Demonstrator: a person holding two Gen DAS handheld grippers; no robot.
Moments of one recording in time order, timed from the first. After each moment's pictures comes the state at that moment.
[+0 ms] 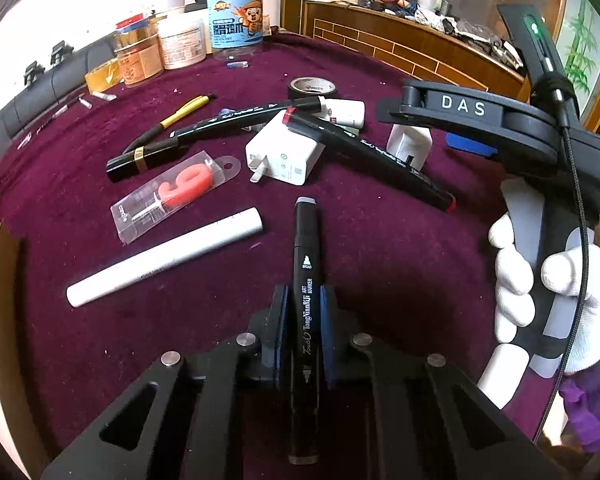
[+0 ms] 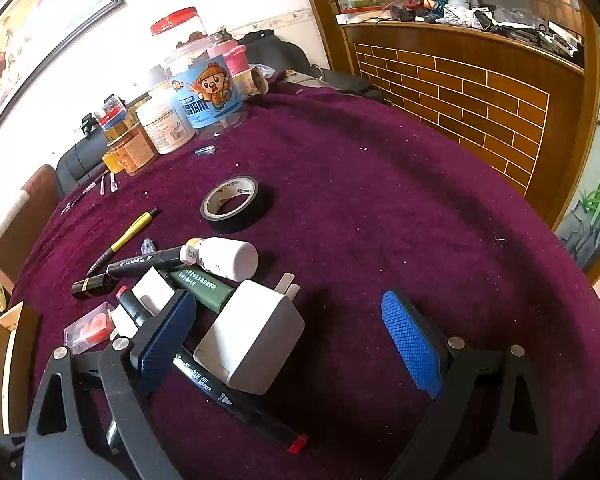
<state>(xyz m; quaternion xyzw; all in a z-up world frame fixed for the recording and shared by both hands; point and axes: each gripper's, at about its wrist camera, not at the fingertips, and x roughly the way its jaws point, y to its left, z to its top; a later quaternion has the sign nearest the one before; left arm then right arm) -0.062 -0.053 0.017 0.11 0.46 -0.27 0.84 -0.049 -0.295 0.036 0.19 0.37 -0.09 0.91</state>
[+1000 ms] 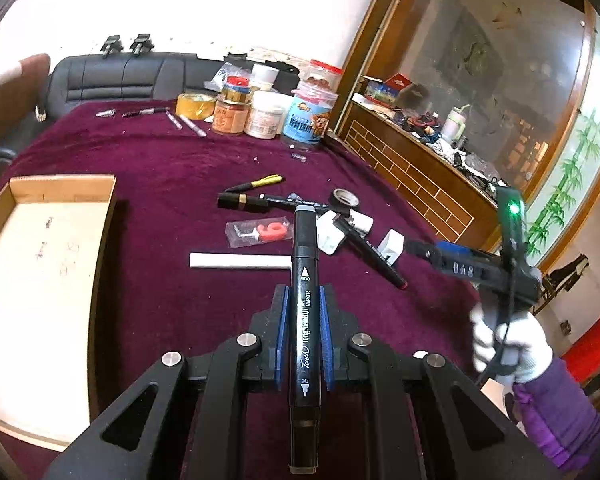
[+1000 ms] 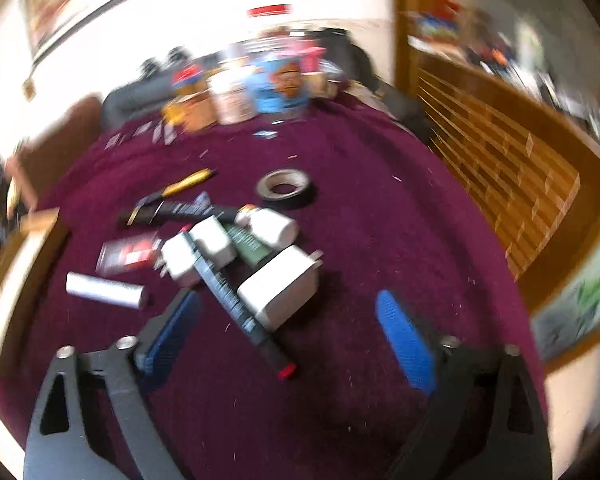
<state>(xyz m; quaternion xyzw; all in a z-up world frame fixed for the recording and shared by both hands) -0.124 0.074 0.096 -0.09 0.36 -0.25 0.89 -0.089 -0.252 0.081 0.01 0.40 0.03 0.92</state>
